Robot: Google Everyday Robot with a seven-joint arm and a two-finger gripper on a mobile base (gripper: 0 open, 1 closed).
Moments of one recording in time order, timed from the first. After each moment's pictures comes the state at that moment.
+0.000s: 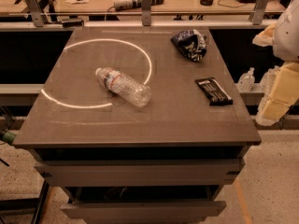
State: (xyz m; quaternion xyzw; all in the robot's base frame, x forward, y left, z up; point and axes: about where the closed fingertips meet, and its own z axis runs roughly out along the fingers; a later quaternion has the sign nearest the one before) arm 0.438 -0.216 0.977 -0.60 0.78 -0.04 0.16
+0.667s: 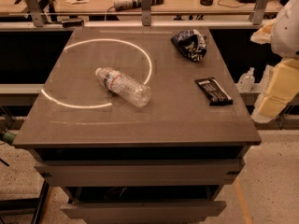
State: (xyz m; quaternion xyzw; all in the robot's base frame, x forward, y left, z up) arm 0.439 -0.209 0.983 -0.60 0.78 -0.03 0.17
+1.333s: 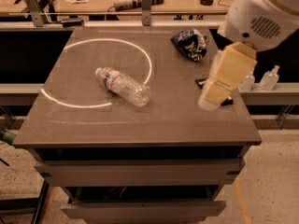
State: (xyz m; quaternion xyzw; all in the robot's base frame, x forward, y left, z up) arm 0.444 -0.127 1.002 -0.56 0.80 0.02 0.20
